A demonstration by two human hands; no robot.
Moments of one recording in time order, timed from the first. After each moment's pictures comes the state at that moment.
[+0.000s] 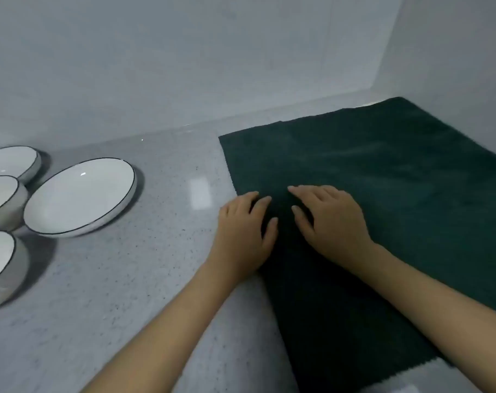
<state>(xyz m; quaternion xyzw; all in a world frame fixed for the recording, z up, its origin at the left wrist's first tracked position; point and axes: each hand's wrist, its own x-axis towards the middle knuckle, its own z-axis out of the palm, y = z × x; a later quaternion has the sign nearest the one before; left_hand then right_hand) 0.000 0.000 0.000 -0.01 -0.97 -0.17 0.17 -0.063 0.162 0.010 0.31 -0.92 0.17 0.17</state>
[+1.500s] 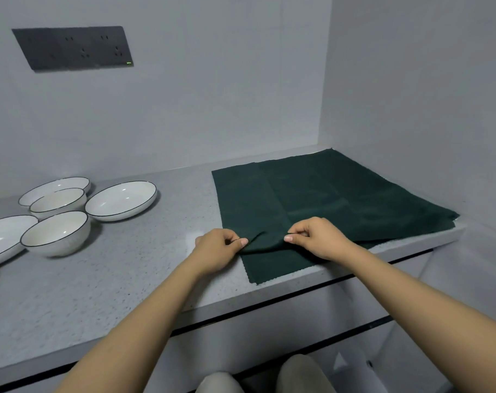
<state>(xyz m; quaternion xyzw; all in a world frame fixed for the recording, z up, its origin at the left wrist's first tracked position) 0.139 0.040 0.024 0.08 -0.93 -0.36 0.03 0.068 0.271 0.037 0.28 -0.91 0.31 -0.03</state>
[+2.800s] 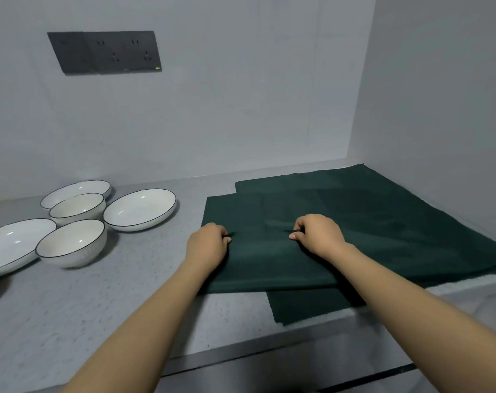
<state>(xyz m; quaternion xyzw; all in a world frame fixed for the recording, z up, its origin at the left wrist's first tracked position) 0.089 -0.018 0.030 0.16 -0.97 -0.11 0.14 -0.003 0.199 0.043 0.23 -0.96 0.15 0.05</state>
